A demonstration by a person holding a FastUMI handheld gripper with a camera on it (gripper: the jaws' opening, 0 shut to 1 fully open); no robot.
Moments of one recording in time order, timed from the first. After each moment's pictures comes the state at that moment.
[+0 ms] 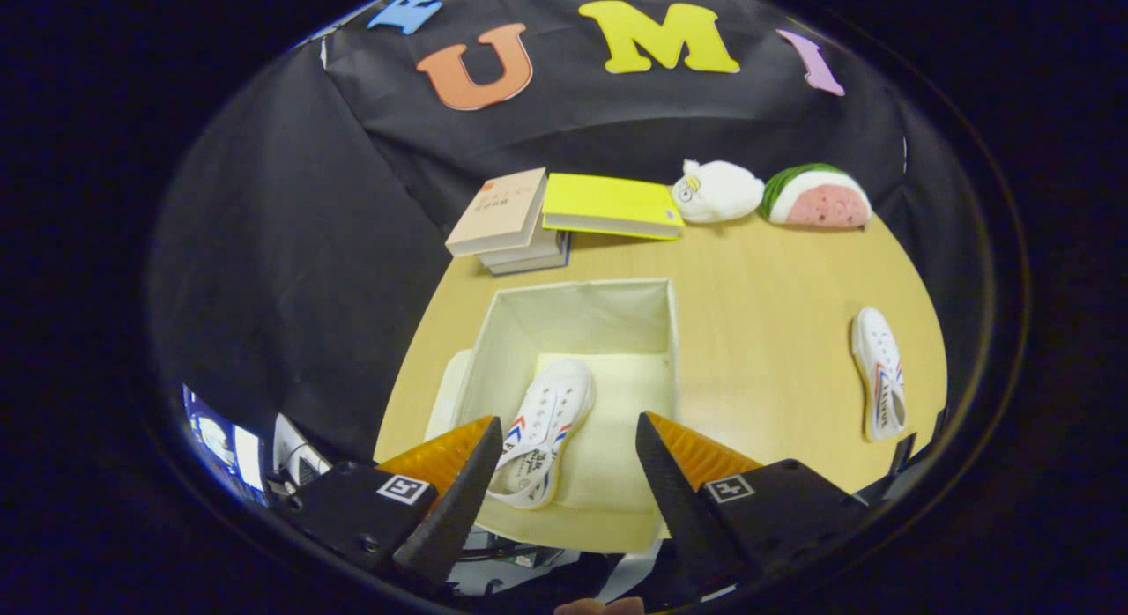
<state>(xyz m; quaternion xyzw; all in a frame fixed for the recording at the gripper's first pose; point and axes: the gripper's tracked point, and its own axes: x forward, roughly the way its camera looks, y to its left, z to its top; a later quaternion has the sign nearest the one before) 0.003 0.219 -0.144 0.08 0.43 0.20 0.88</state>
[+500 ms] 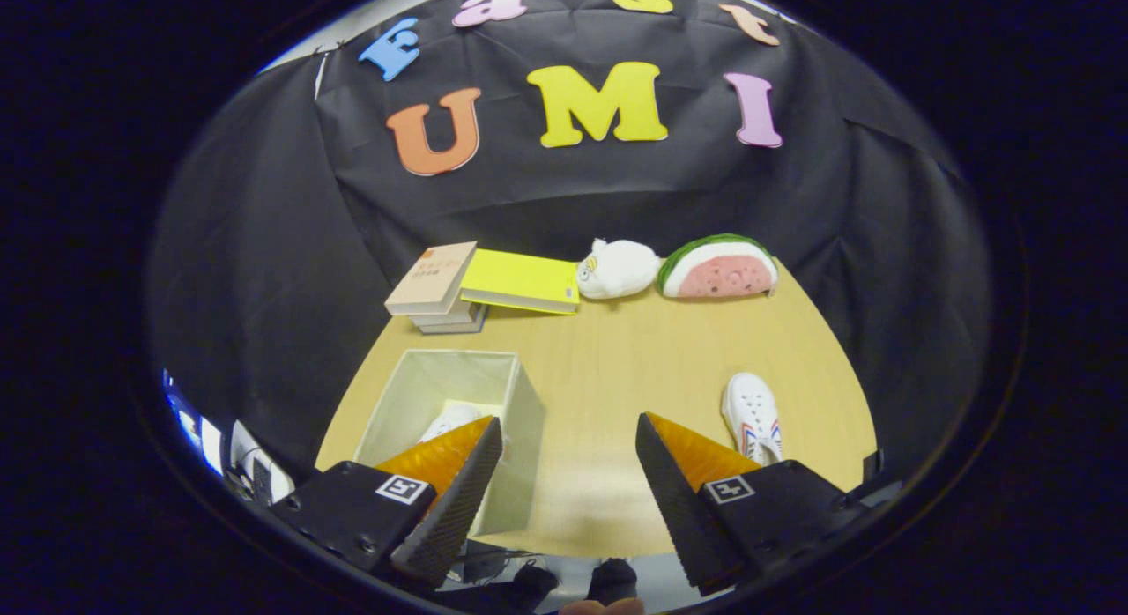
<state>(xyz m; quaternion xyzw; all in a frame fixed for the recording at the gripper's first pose) 0.023 0.056 -0.118 0.07 0.35 0.13 0.92</state>
